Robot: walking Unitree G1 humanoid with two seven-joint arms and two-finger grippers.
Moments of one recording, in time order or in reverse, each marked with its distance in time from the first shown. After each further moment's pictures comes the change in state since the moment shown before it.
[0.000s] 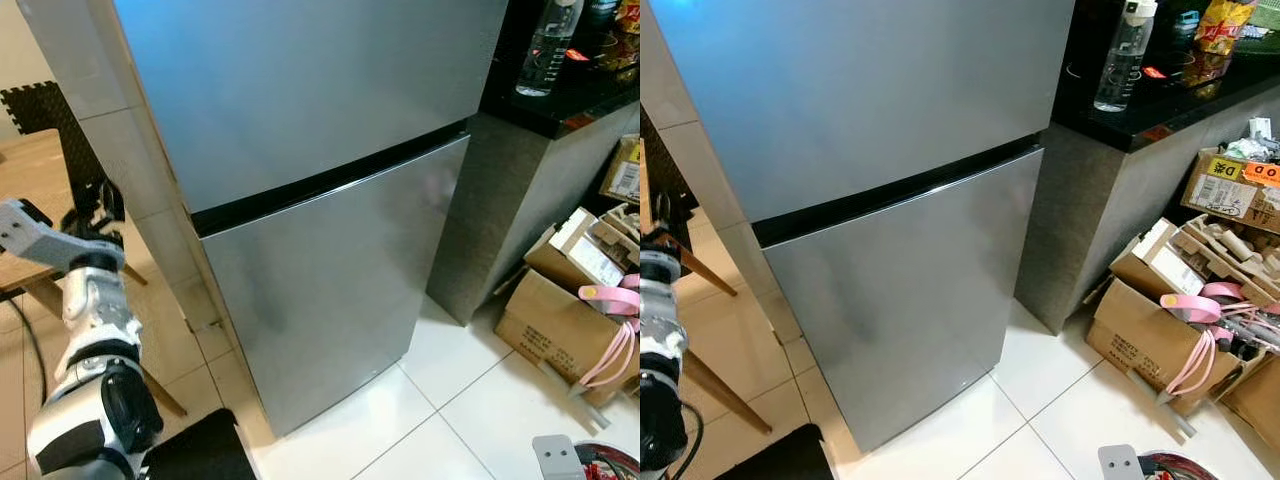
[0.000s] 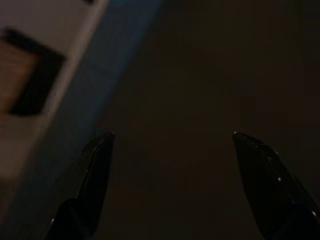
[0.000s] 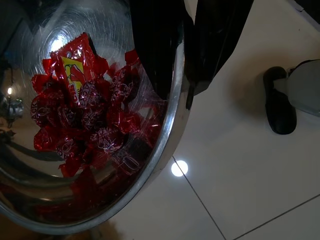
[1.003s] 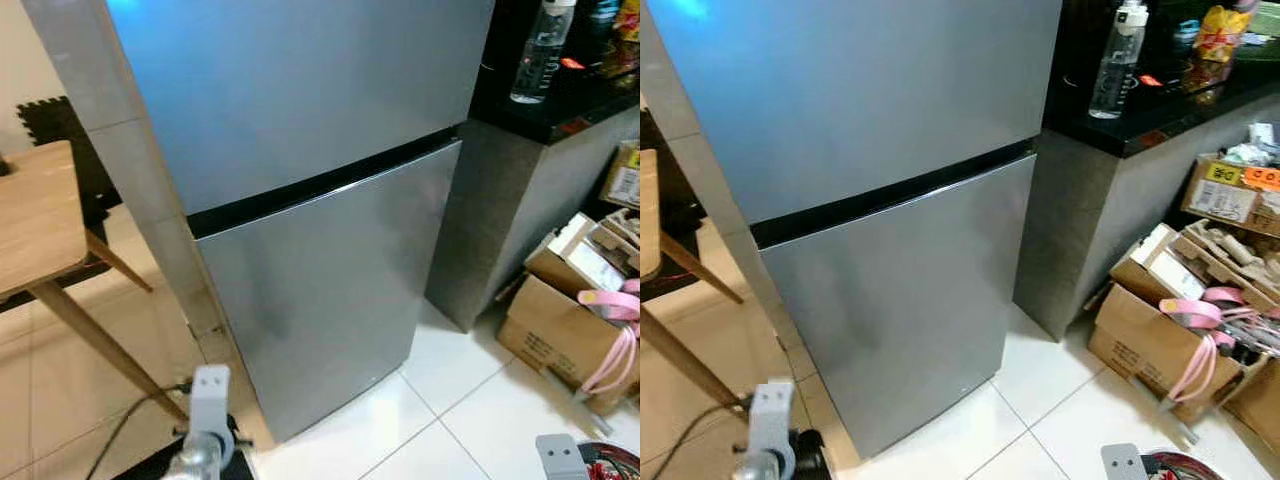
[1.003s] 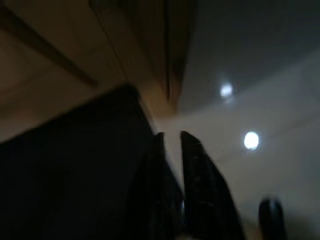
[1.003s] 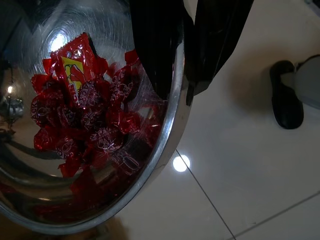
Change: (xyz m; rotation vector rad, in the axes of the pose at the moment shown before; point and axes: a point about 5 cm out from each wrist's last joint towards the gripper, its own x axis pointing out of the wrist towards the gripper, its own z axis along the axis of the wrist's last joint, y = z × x) left arm -0.217 0.034 -0.166 0.565 1.136 0.242; right arm 0.000 -0.004 0.001 -0.006 -0.004 -0.021
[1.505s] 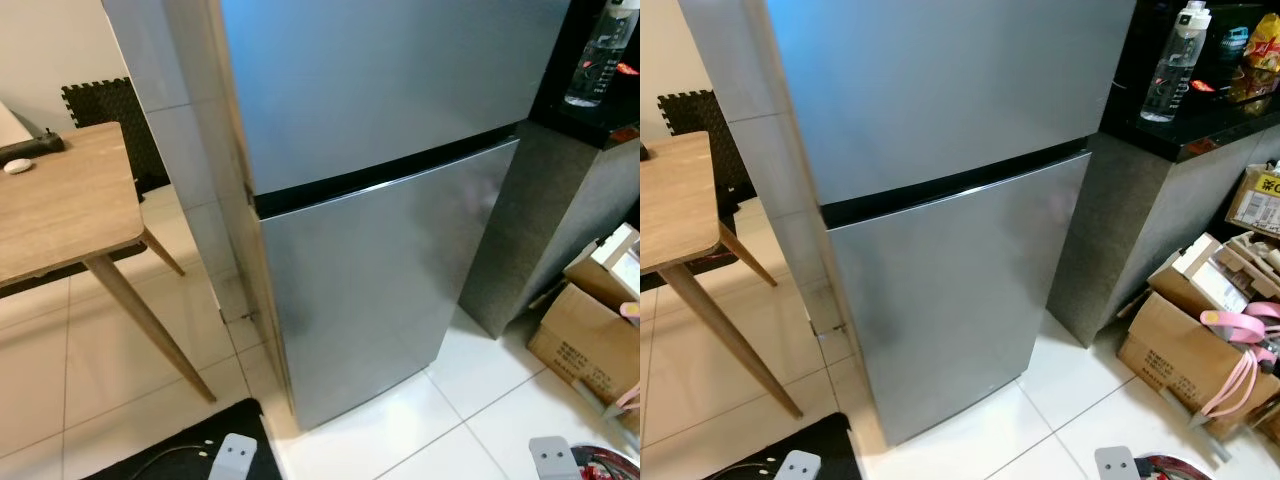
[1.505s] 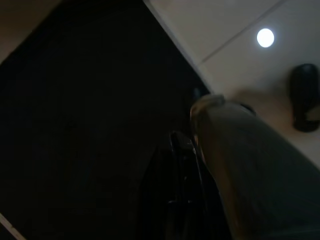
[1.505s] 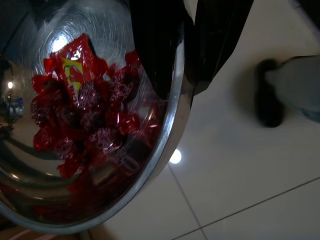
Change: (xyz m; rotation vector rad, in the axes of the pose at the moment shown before) left arm -0.037 -0.013 -0.103 0.295 0.396 -0.148; right arm -0.001 0.006 -0.002 0.008 0.005 0.013
